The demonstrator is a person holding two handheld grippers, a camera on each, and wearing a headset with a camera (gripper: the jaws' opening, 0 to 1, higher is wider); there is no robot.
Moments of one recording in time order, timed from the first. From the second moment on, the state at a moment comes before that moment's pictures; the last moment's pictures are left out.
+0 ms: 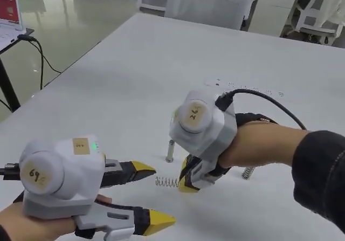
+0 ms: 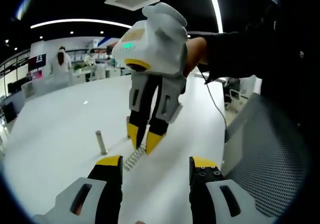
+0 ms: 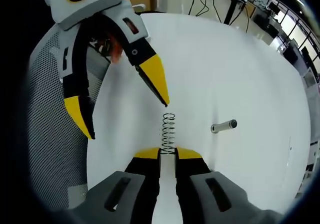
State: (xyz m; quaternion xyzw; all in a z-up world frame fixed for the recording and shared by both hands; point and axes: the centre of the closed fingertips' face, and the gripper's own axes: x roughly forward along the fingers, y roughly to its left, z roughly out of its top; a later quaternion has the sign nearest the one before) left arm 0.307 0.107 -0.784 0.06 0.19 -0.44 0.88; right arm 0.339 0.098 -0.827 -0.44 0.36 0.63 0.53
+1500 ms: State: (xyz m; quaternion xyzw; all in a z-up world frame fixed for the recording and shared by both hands) left arm 0.294 0.097 -0.790 0.13 0.18 -0.48 0.85; right arm 0.290 0.086 -0.793 -0.47 0.35 0.66 0.47
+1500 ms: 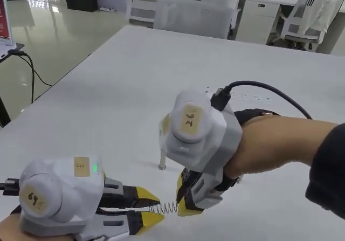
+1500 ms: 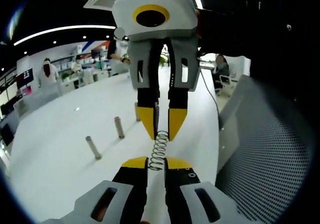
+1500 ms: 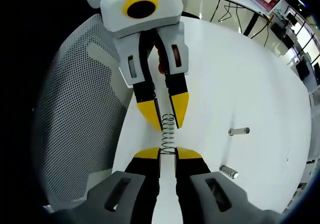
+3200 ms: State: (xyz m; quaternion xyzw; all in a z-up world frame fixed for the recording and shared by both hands) left arm 0.301 0.103 -0.792 0.11 0.19 -0.46 0.86; right arm 0.286 0.118 -0.763 -0.45 0.30 0.68 0.49
